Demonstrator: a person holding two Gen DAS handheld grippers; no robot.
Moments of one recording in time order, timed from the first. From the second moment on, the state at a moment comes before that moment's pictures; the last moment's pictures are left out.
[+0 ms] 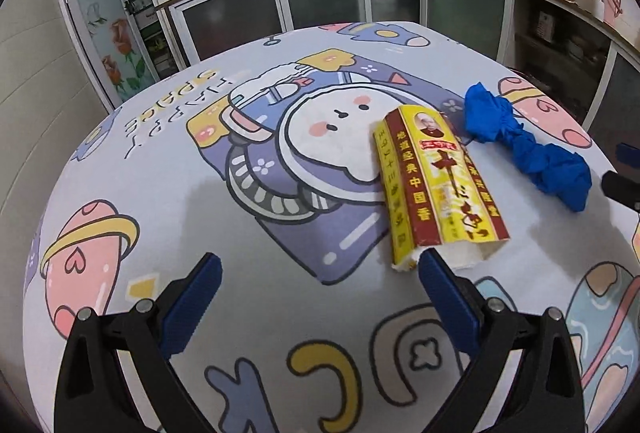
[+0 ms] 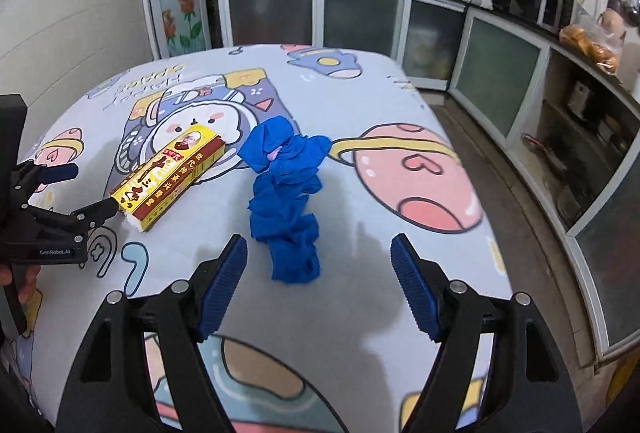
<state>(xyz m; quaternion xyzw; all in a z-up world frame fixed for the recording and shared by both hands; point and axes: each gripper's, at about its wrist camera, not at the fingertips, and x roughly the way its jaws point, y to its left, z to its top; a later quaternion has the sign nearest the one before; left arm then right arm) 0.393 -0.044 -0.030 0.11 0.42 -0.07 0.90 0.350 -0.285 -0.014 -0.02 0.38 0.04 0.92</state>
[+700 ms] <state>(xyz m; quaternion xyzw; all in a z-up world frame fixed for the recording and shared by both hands) 0.439 -0.076 -0.041 0.09 0.43 -0.12 0.89 0.409 -0.272 -0.044 -0.02 0.43 0.07 0.90</state>
